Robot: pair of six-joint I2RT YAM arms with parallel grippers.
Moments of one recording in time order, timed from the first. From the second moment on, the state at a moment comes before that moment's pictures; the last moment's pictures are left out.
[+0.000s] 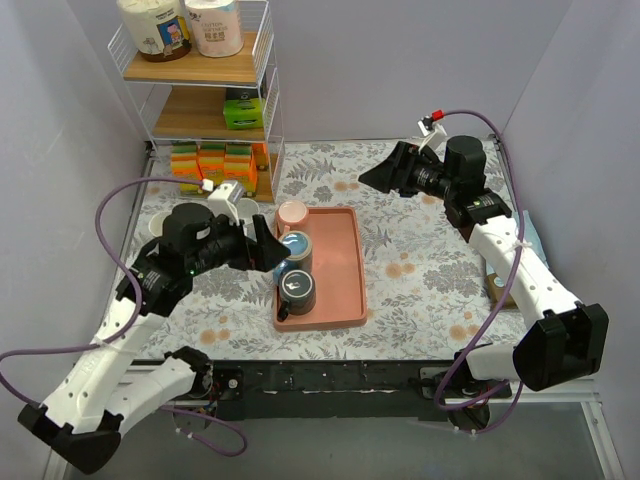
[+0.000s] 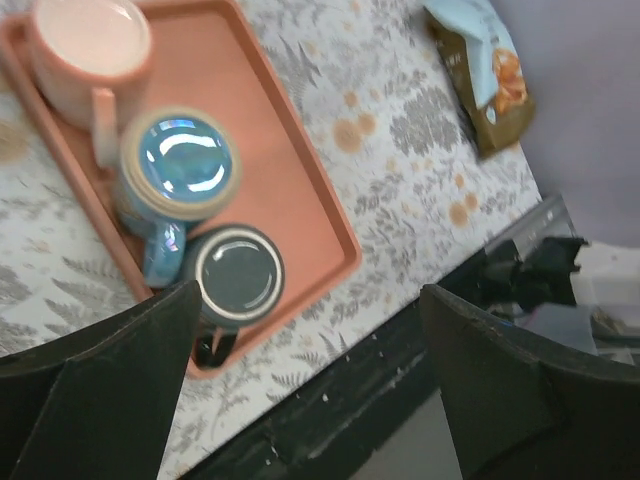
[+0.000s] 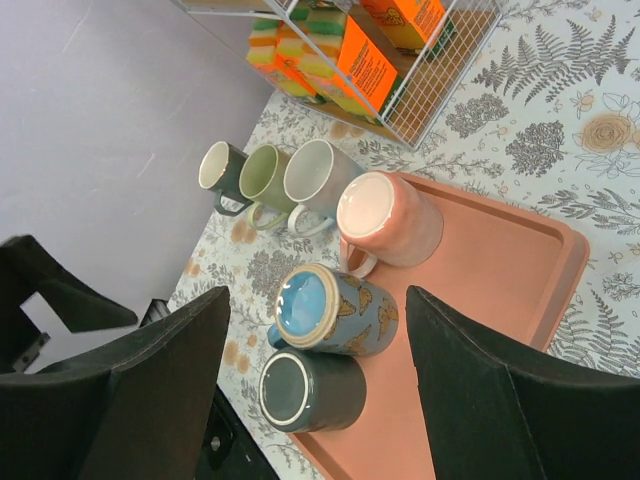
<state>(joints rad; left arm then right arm) -0.51 0.88 1.11 -0.67 0.21 -0.45 0.31 1.32 1.20 -0.12 -0.57 0.60</state>
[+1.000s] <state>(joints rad) -0.72 1.16 0.82 -0.72 0.15 -0.63 0.31 1.32 1.17 -0.14 -0.57 0.63</state>
